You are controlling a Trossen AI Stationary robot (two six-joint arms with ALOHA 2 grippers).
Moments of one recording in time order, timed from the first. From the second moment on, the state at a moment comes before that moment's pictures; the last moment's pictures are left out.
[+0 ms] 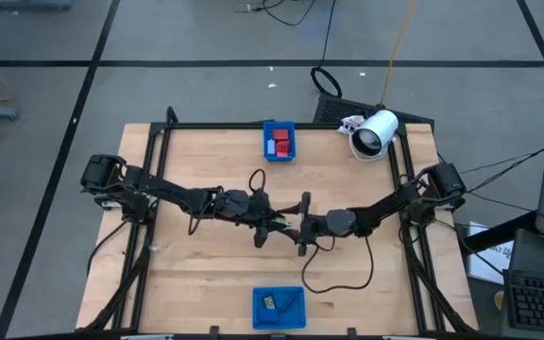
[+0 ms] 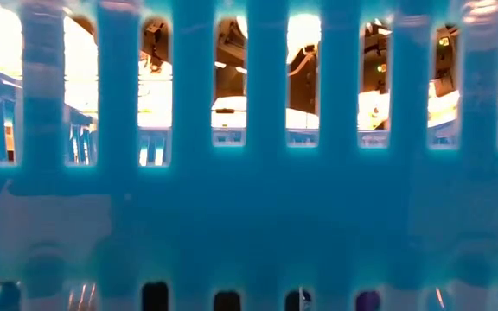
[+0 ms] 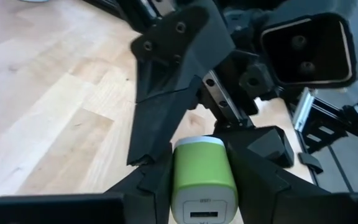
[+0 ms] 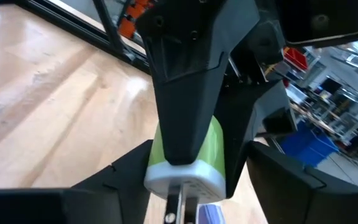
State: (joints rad) left arm -0.12 1.63 0.86 0.42 -0.02 -0.48; right arm 0.26 1.76 0.65 1.02 0.38 -0.48
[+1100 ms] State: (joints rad) left arm -0.05 1.45 0.86 0.41 -0.08 -0.29; right arm 0.27 1.73 0.65 1.02 0.49 -0.34
